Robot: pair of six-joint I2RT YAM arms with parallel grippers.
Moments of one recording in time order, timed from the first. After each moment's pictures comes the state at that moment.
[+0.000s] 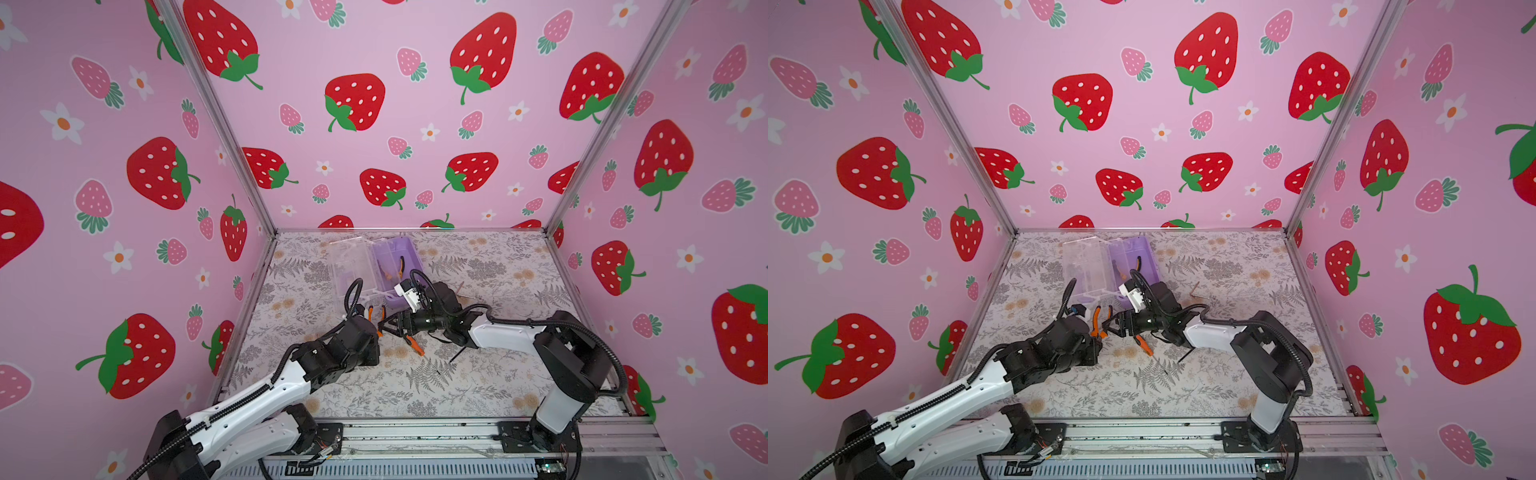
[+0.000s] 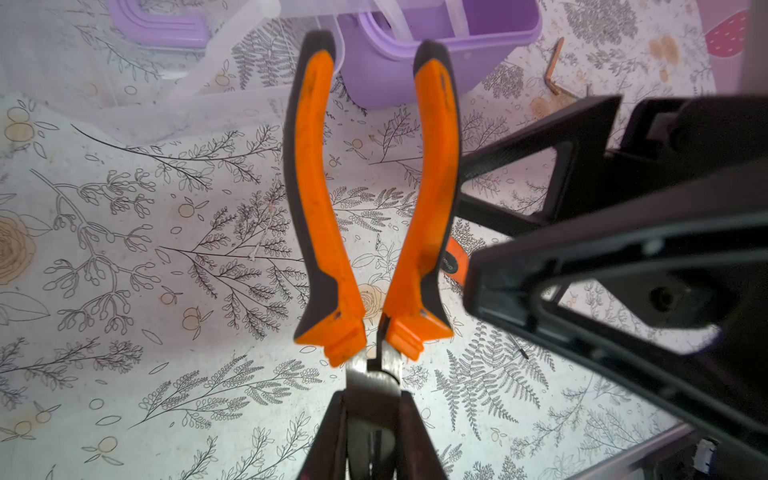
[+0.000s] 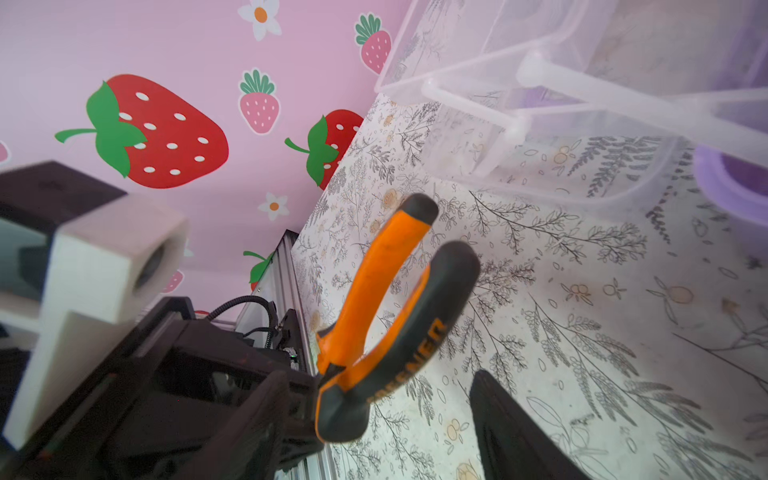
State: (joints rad) left arm -0.81 0.96 0.67 -0.61 -0.15 -0.74; right arm 0.90 1.73 0.91 0.40 -0.61 0.64
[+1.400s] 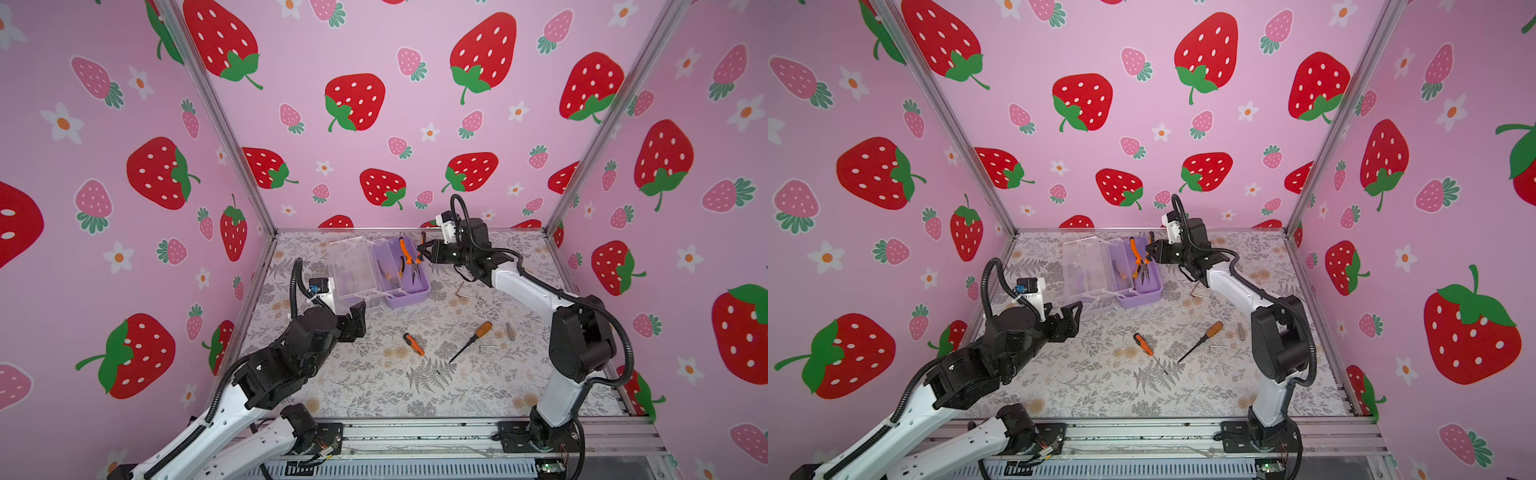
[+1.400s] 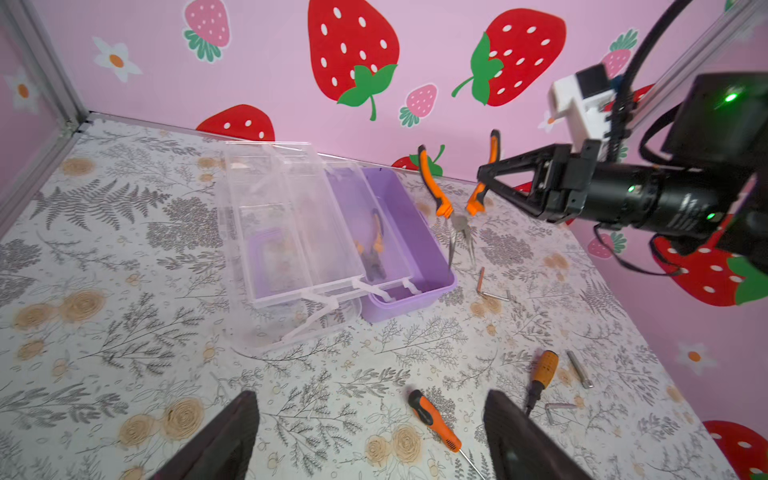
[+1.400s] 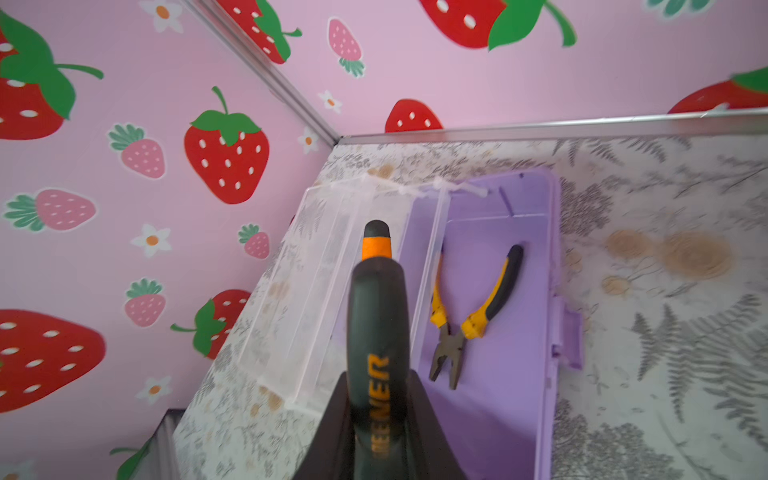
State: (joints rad) left arm -0.78 0.71 0.90 -0.68 -0.47 -0.55; right arm 0.56 1.82 1.48 -0.09 -0.41 0.42
